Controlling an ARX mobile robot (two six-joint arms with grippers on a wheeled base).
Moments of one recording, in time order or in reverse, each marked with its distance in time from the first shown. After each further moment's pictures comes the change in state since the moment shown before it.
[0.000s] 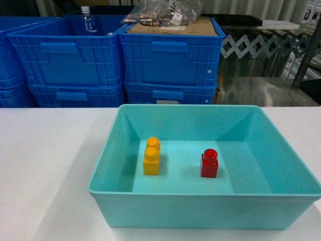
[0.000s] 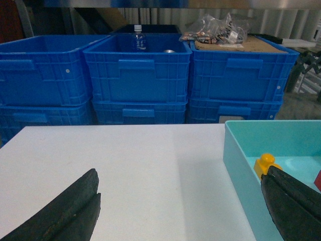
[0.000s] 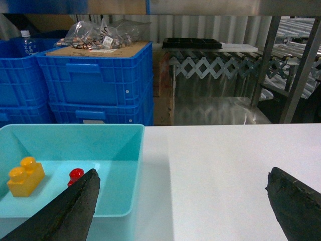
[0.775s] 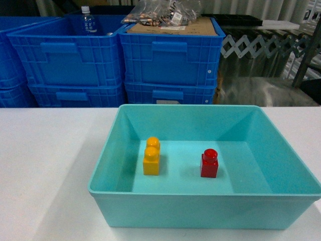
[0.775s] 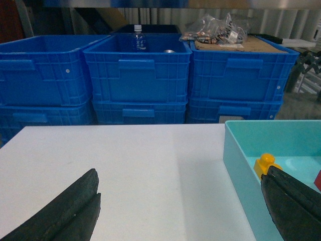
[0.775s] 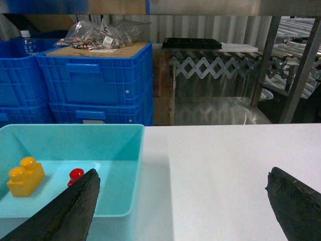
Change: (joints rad) left arm 0.000 0.000 0.000 0.000 0.000 0.000; right arm 0.000 0.000 0.000 0.000 0.000 0.000
